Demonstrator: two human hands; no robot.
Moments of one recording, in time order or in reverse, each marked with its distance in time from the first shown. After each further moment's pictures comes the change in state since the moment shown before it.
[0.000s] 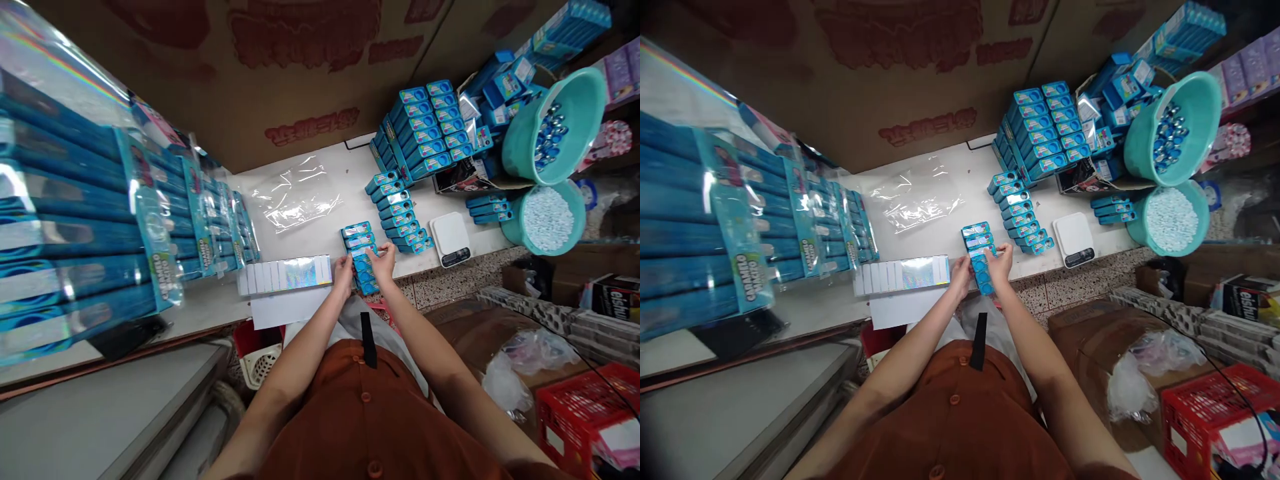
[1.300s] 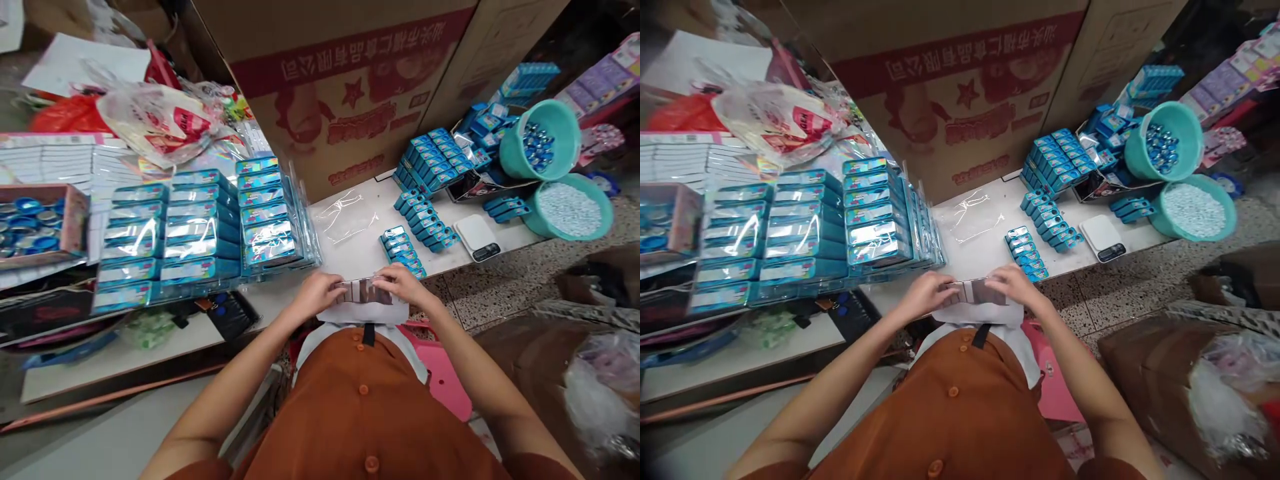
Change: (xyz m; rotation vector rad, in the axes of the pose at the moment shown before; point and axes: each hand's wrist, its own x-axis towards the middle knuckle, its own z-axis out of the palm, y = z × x) left_hand -0.165 0.190 -0.248 1.444 -0.420 0.807; right_hand -0.167 -0.134 -0.053 -0.191 -0.701 -0.810
